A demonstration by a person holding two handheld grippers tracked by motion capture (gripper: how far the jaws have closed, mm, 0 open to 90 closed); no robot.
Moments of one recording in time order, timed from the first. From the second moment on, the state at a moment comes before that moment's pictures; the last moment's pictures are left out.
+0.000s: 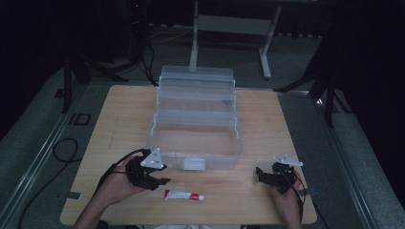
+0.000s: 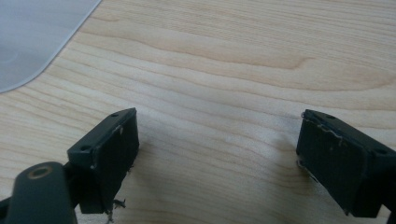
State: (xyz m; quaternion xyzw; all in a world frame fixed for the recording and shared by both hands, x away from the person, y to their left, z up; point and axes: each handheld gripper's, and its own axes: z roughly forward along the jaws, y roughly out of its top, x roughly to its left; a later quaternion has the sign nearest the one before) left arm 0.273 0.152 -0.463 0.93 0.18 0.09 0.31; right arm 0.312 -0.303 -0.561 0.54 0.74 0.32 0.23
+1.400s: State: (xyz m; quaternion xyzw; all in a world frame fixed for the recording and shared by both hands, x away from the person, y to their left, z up) left arm 0.274 0.105 -0.475 0.96 0.10 0.06 0.25; right arm 0.312 -0.302 -0.561 0.54 0.75 0.32 0.23
